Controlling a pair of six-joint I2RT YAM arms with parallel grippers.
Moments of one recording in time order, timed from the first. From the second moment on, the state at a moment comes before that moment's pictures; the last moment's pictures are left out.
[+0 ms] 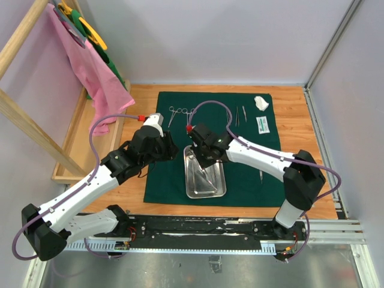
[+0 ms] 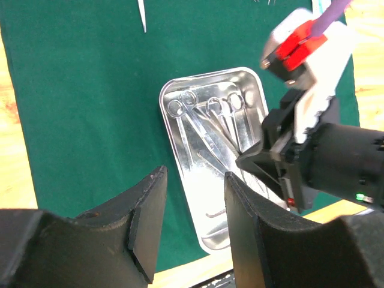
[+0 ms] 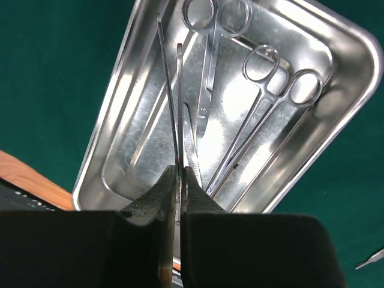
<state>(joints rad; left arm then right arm) -0.73 1.00 0.90 -0.47 -0.23 -0.62 0.91 1.69 1.26 -0.69 0.09 0.35</state>
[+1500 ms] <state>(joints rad) -0.73 1.00 0.90 -0.47 -0.21 -0.61 0.56 1.46 0.77 -0.62 0.23 0.49</state>
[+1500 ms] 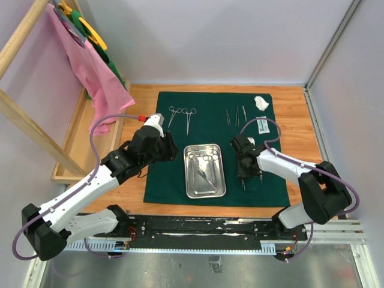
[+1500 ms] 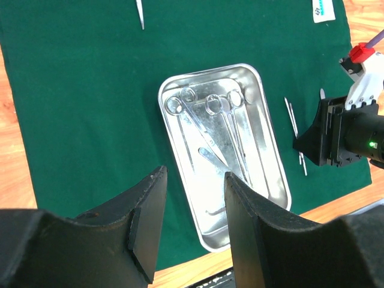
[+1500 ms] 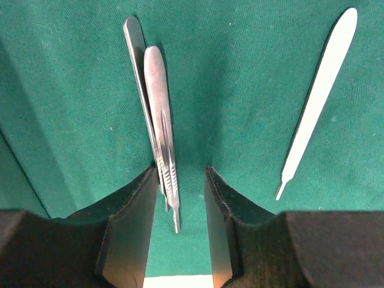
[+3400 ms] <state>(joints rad) -0.73 1.04 0.88 -0.46 -0.21 -0.61 0.48 1.39 0.78 -0.62 0.19 0.40</state>
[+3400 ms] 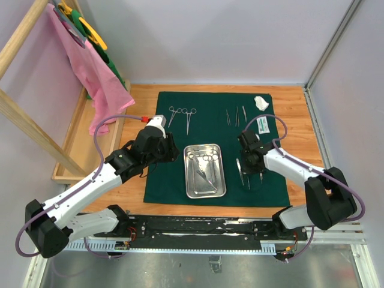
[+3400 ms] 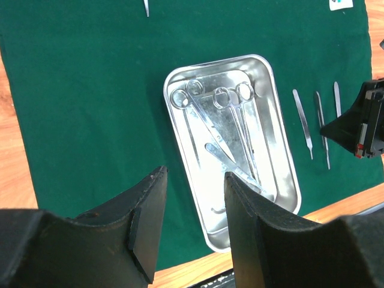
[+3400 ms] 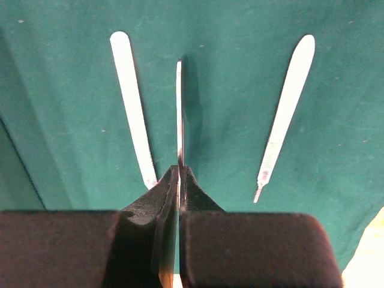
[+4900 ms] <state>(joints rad) -0.73 1.05 0.88 -0.45 -0.21 -0.61 0.46 1.35 0.85 -0.65 0.20 0.33</state>
